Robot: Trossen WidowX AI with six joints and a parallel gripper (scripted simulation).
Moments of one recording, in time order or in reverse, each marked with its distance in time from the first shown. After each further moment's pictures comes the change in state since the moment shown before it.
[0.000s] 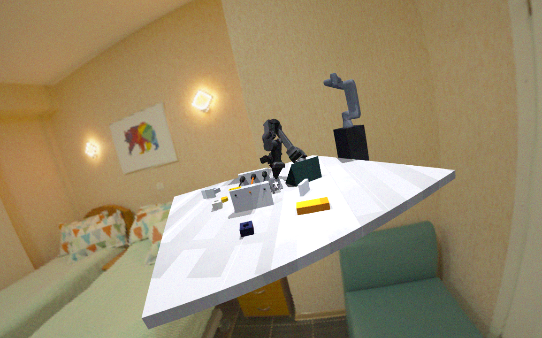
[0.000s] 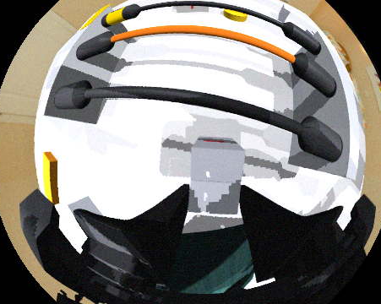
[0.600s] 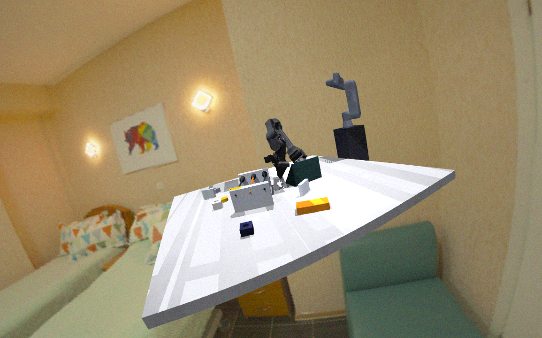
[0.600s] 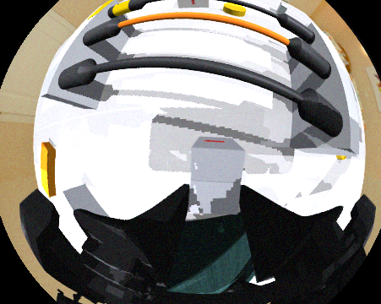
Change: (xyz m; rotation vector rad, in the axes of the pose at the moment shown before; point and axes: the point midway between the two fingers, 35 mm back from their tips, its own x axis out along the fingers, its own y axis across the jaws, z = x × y) arm -0.004 0.001 -0.025 -0.007 0.002 -0.008
